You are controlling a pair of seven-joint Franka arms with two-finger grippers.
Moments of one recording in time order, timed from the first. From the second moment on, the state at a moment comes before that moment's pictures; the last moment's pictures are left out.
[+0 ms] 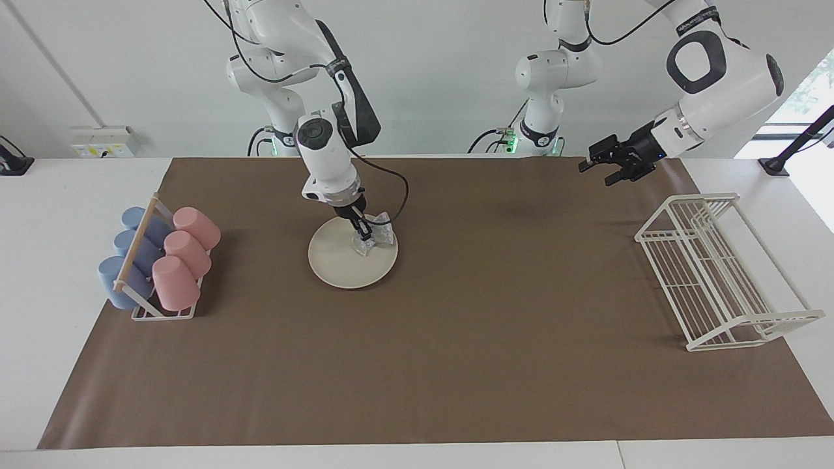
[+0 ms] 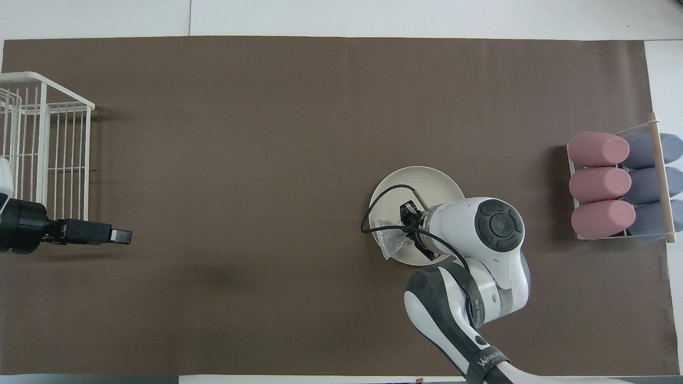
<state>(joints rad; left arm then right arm) 0.08 -0.22 0.03 -2.13 -0.48 1.66 0.31 0.33 0.06 0.12 -2.36 0.25 2.48 1.31</state>
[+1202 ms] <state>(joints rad) 0.06 -0.22 0.01 -2.13 -0.43 1.68 0.24 0.34 0.06 0.14 -2.36 0.26 2.52 1.22</state>
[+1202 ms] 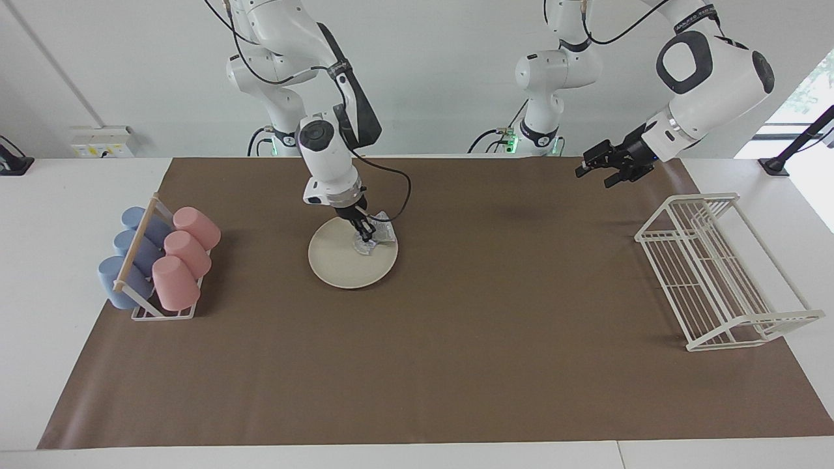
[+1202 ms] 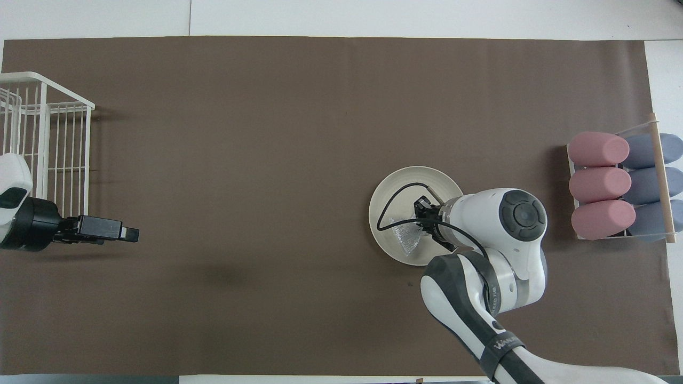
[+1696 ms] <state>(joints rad) 0.06 -0.22 0.01 -2.13 -0.43 1.69 0.19 0.18 0.07 0.13 -2.37 0.26 2.52 0.95</state>
